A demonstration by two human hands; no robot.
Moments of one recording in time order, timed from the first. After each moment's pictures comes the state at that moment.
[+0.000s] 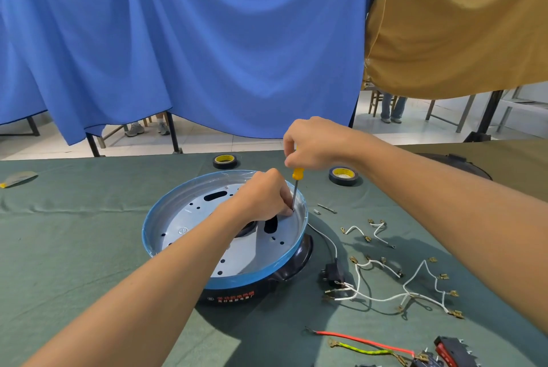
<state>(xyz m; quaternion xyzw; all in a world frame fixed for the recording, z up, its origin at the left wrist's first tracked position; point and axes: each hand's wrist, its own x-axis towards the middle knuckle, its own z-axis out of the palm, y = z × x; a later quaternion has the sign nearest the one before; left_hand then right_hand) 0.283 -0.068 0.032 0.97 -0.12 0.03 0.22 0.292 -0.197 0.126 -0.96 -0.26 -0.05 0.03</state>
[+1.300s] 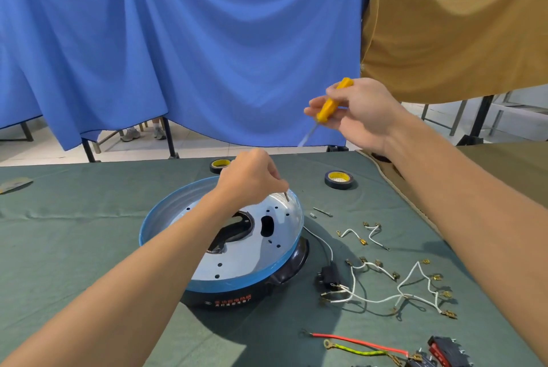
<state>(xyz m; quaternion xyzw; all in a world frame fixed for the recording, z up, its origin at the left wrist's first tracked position) 0.273 -0.063 0.067 0.96 -0.04 0.13 0.24 0.297 -0.244 0.155 -0.64 -0.14 0.00 0.76</state>
